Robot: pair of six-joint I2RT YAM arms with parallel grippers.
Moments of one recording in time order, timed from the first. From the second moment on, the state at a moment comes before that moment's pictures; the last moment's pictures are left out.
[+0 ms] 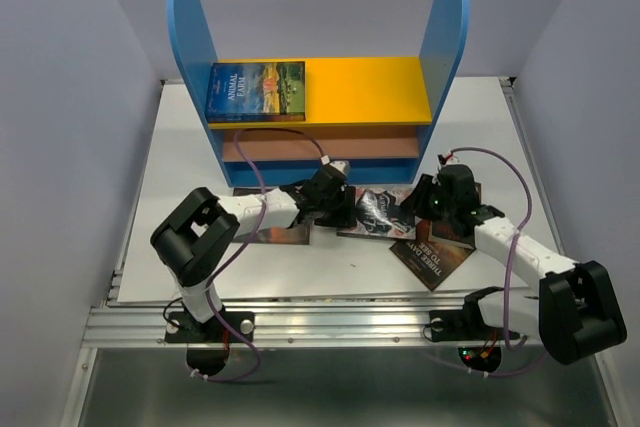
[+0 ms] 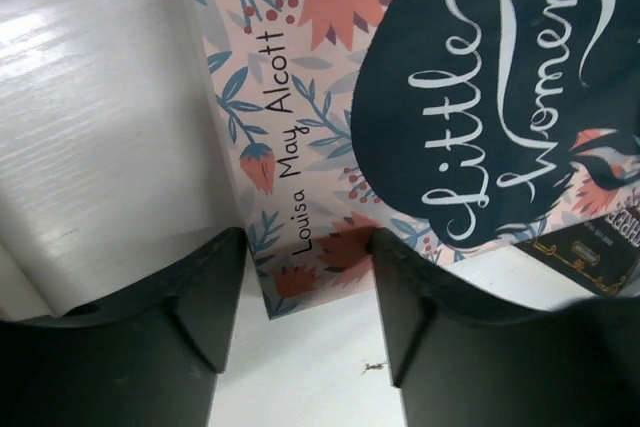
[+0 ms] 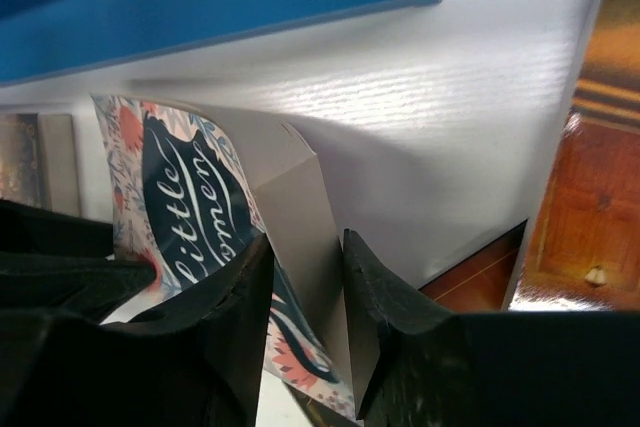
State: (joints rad) left arm -0.84 1.73 0.95 -0.09 0.06 -0.67; right arm 0.30 1.17 0.53 -0.05 -0.13 0.58
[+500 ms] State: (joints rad) left arm -0.98 1.33 0.90 -0.18 -0.25 -0.37; right arm 0.33 1.10 0.72 -0.27 -0.21 0.78
